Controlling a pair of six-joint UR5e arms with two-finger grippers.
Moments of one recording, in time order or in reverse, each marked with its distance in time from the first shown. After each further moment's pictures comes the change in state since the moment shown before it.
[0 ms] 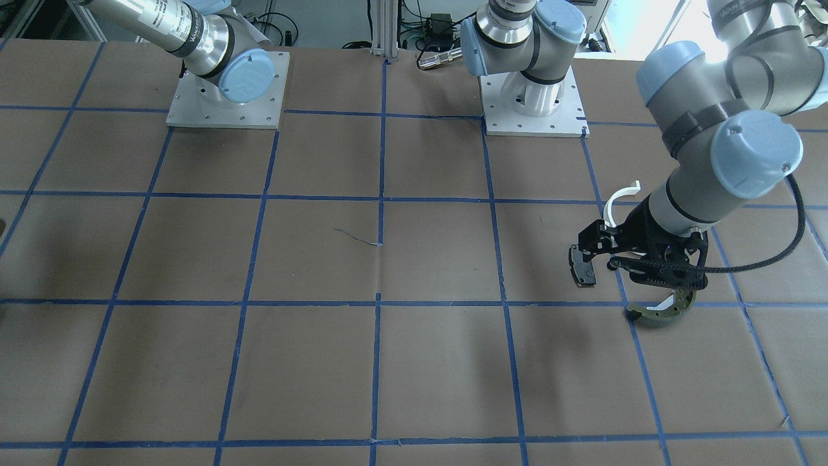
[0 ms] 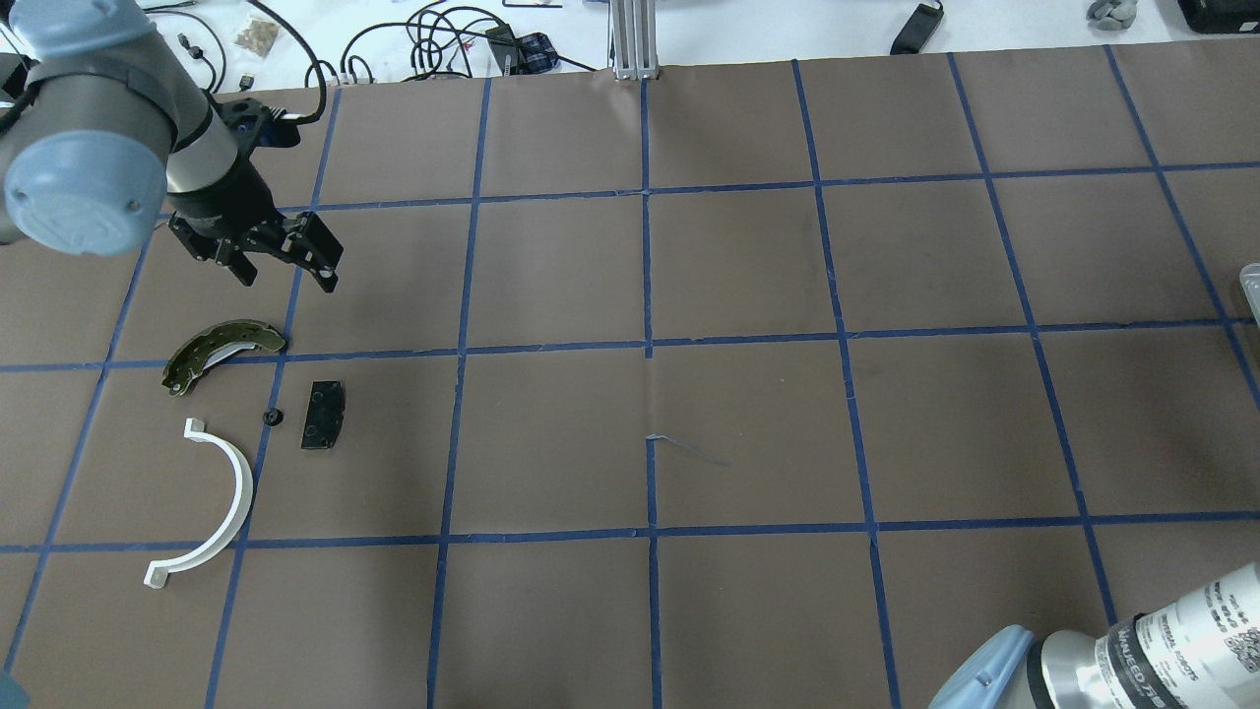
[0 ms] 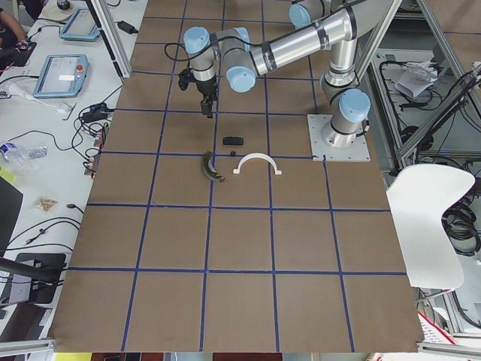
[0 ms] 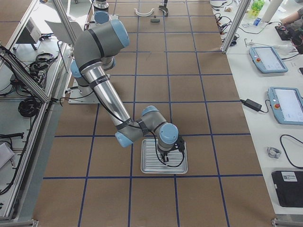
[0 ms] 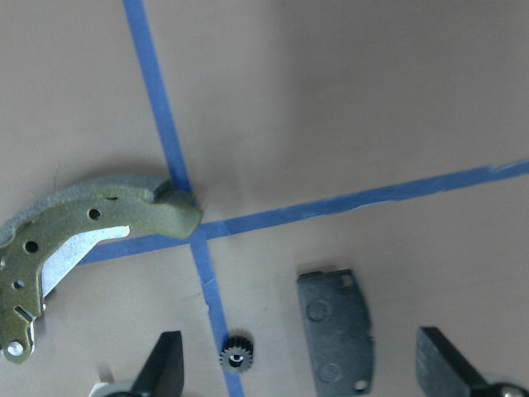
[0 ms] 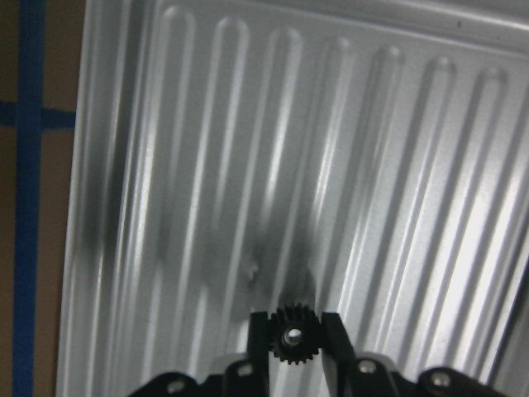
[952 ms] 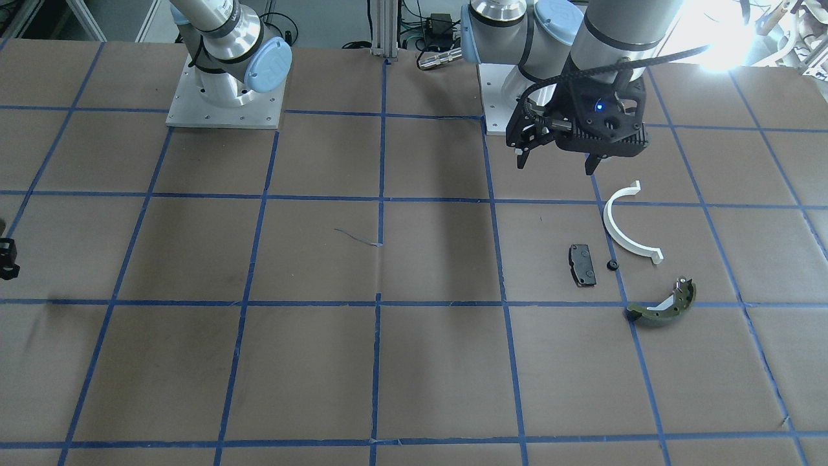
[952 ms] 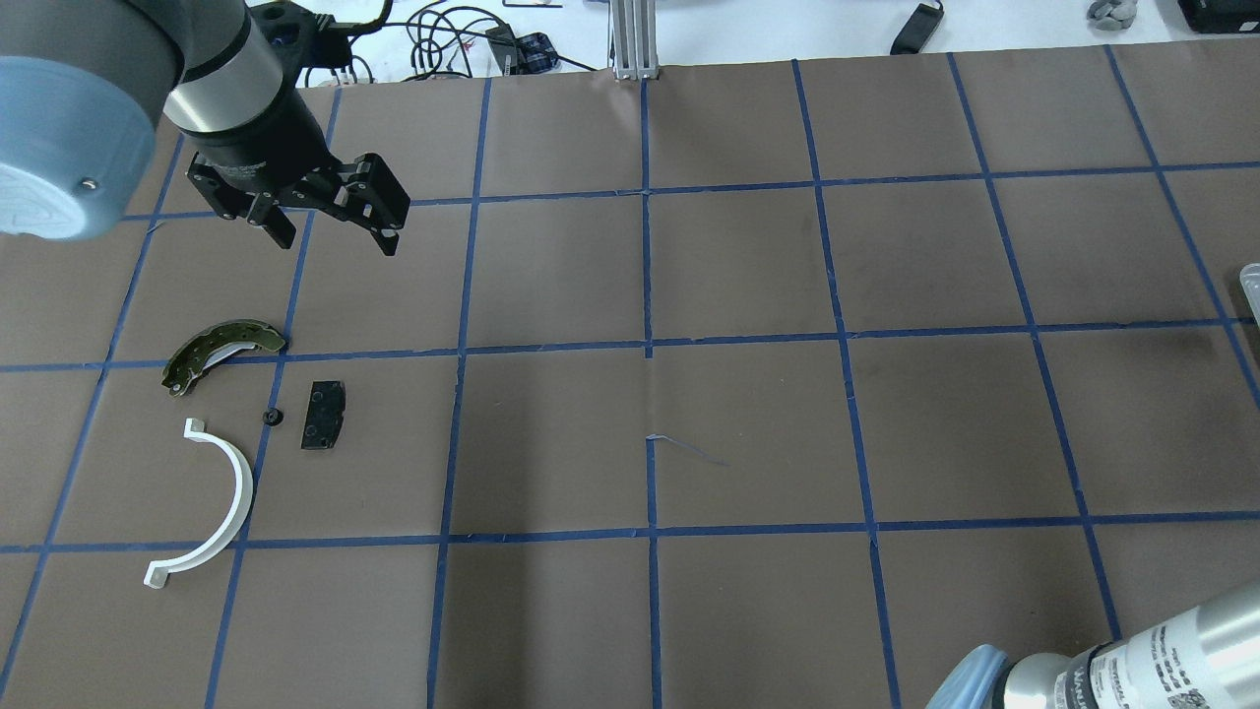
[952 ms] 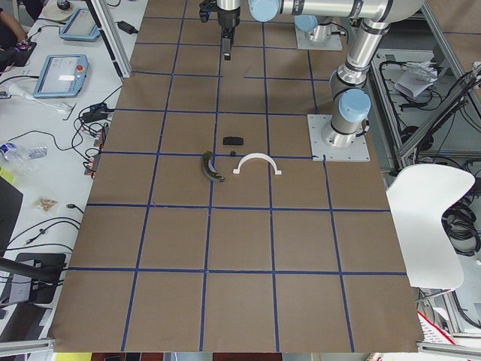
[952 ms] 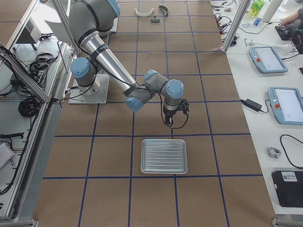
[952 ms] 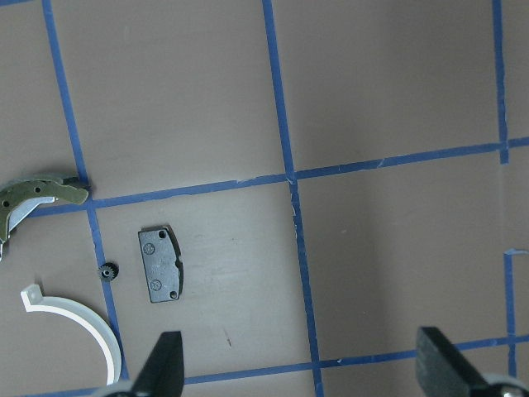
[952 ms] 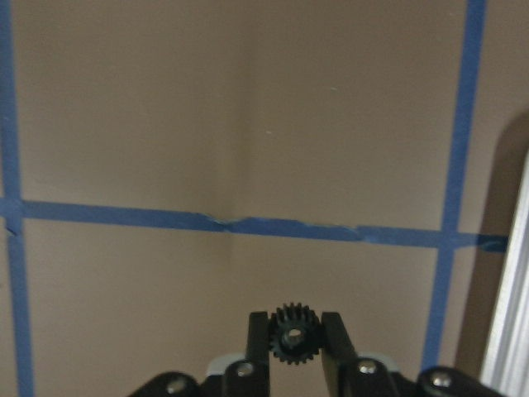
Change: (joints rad) left arm -0.215 0.209 0.073 -0.200 -0.001 -0.247; right arm 0.304 -0.230 0.243 -0.010 -0.002 0.384
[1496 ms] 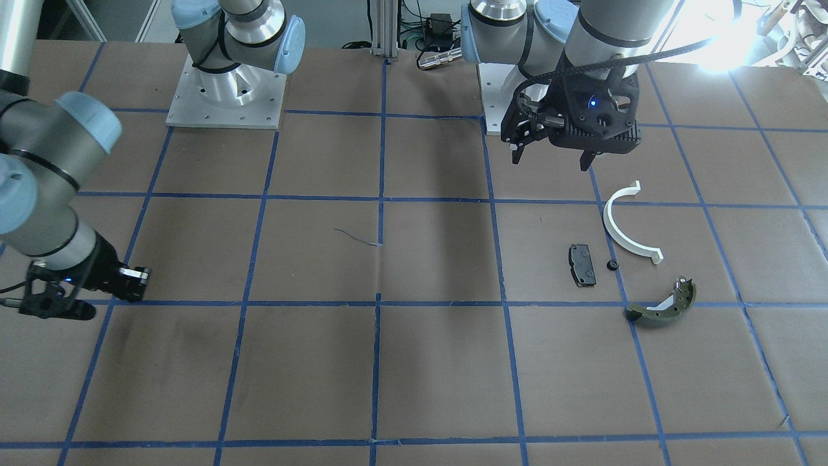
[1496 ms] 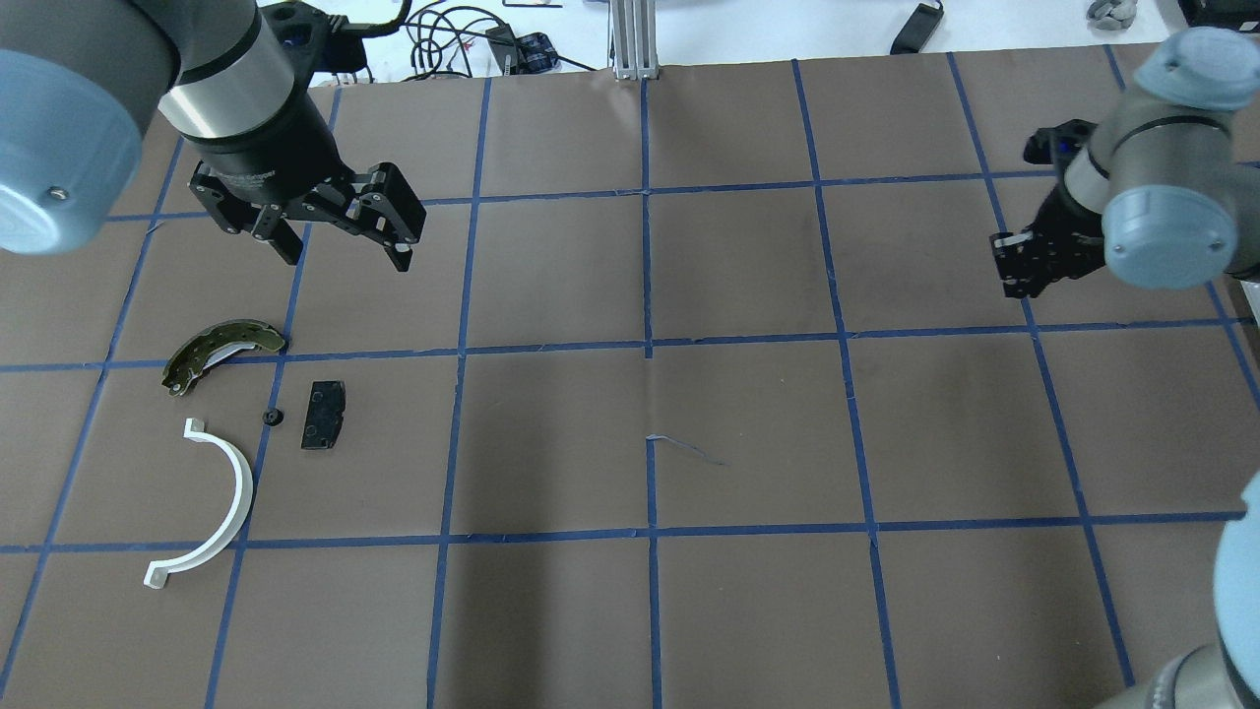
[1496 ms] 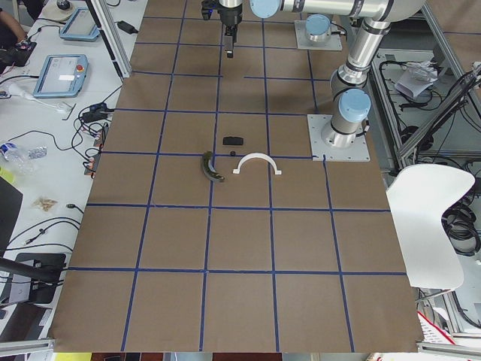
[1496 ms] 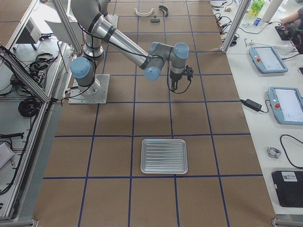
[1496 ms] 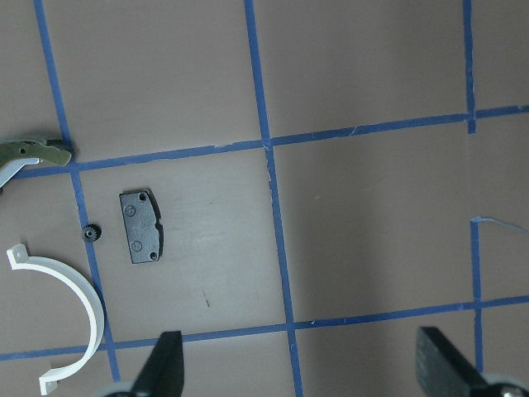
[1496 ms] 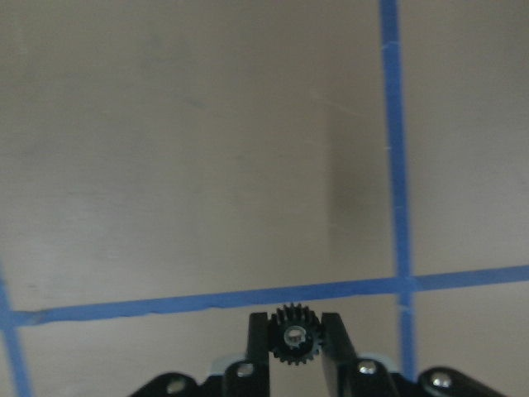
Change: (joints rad) left arm -0.008 -0.004 0.008 -0.016 -0.004 -0.003; right arm 0.413 -0.048 0.045 0.000 -0.003 0.576
